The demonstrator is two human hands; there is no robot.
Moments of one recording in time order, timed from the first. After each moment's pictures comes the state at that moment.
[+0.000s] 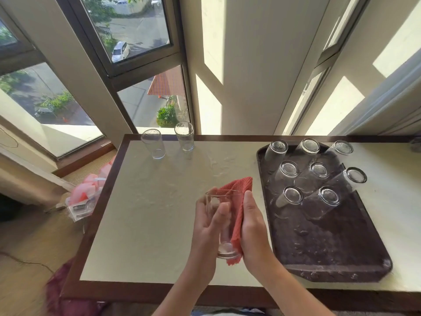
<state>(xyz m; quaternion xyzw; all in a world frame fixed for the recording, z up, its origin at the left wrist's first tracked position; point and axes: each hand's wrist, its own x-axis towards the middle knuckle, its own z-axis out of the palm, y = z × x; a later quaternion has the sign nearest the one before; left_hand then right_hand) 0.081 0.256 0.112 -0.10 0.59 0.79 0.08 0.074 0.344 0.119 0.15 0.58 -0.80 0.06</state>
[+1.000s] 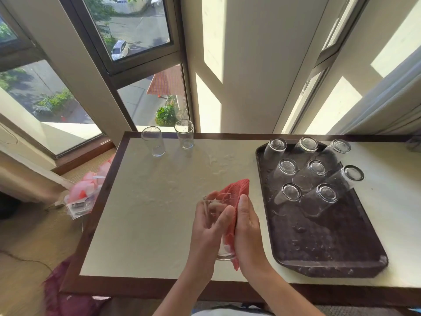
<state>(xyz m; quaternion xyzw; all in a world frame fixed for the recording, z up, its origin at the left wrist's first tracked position) 0.091 0.252 0.108 -0.12 0.62 0.77 0.08 0.089 0.335 0.117 0.15 0.65 -0.74 0.02</state>
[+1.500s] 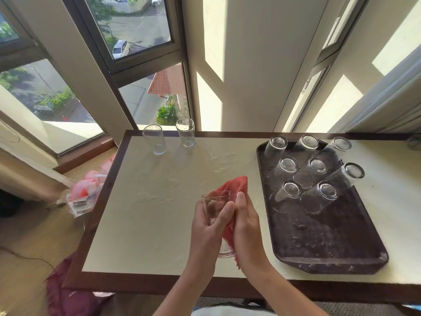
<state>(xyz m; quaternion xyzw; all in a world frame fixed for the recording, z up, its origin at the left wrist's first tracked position) 0.096 0.253 0.107 -0.13 0.61 0.78 0.06 0.091 0.330 0.123 0.14 0.64 -0.75 0.02</state>
